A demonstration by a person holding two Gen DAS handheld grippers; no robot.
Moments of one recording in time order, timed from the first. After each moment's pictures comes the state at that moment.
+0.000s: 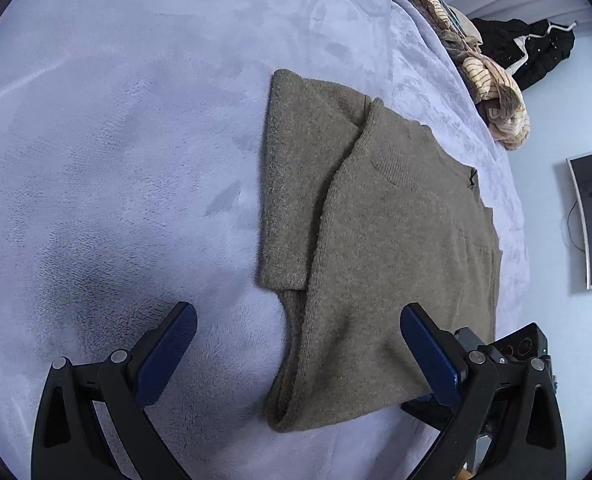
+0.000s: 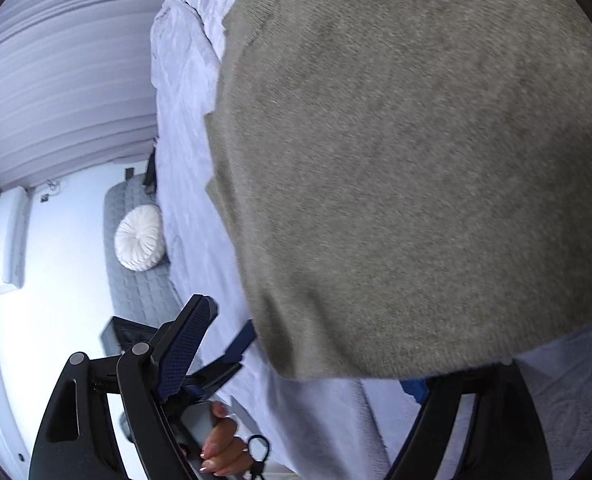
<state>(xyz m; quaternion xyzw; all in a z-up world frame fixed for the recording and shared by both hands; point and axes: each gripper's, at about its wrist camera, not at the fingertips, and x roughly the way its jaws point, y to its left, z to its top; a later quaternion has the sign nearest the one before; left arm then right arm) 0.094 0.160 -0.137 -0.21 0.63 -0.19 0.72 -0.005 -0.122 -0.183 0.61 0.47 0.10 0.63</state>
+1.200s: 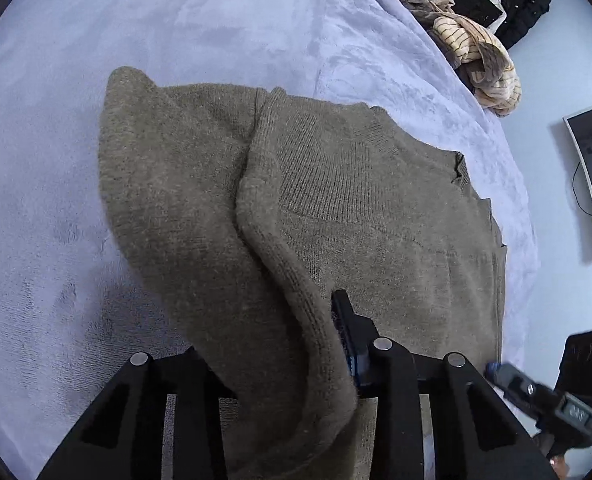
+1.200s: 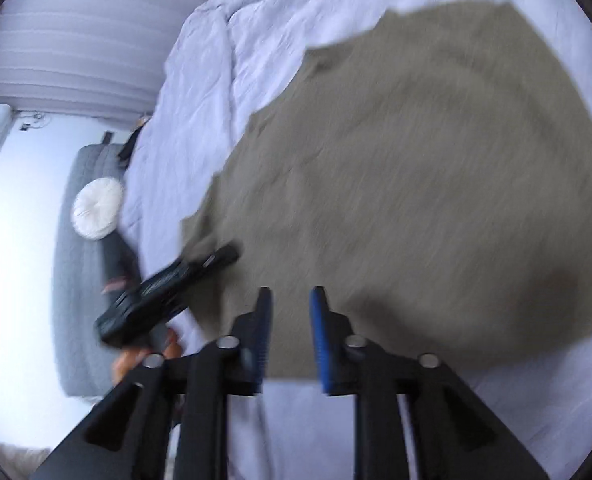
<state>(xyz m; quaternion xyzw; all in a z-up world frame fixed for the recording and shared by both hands) 0.140 0.045 -0.139 -0.13 0.63 -0.22 0.73 0.006 -0.224 -0.102 0.41 0.50 0.05 0.76</state>
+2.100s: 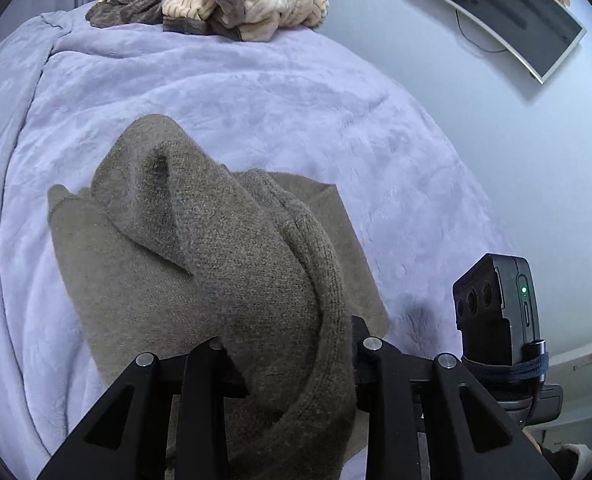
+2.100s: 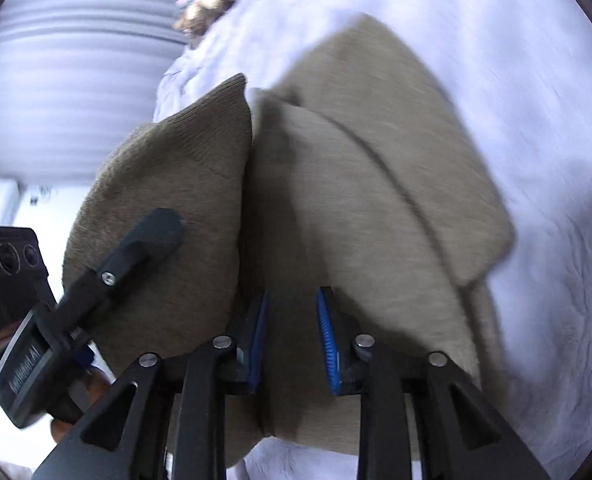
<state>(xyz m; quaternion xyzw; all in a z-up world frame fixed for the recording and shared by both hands) 0.076 -0.223 -0.075 0.08 0.54 -0.42 0.73 -0.031 -0.338 -0.169 0.54 0.44 0.04 0.72</state>
